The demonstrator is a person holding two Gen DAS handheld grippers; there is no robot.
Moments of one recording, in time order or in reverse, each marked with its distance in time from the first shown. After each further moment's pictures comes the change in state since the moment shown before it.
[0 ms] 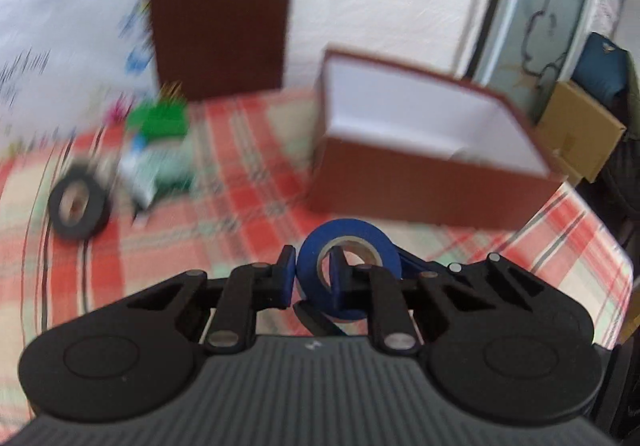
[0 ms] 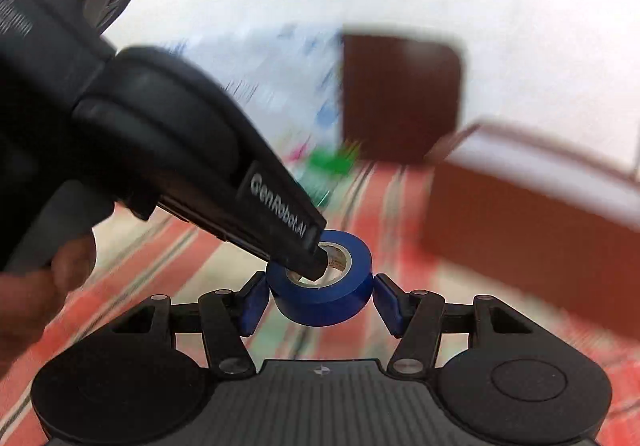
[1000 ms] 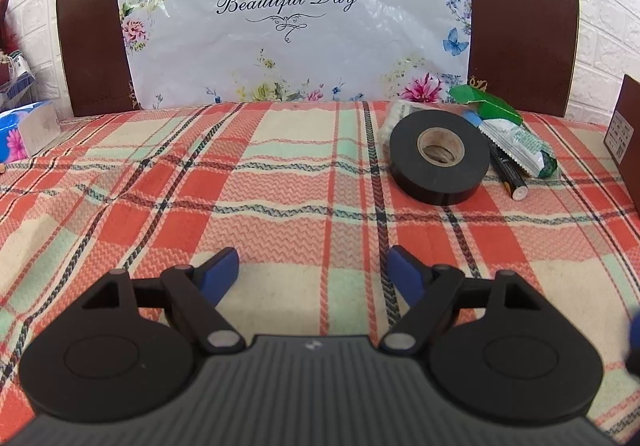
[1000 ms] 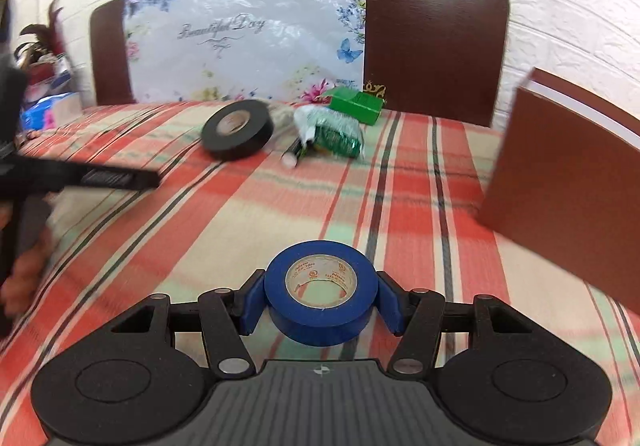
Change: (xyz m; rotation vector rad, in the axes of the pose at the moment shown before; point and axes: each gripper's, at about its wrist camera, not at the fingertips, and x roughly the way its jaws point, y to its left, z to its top) left arm 0.016 0.209 -0.096 -0.224 -0.142 0.528; right arm 0.059 0.035 -0.015 -0.023 0.224 0.051
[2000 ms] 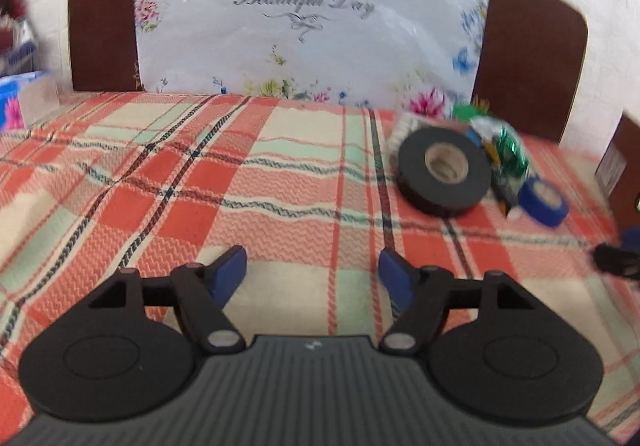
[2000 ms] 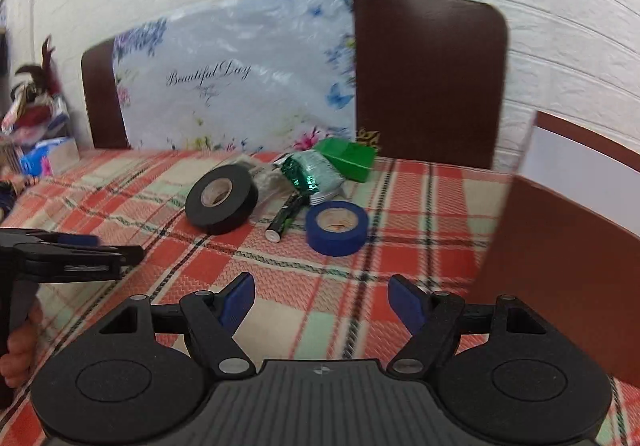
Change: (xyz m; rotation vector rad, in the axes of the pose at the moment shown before) left arm -0.002 0.025 0.000 -0.122 -0.007 -0.070; right arm 0.024 -0.021 0.053 0.019 -0.068 0.028
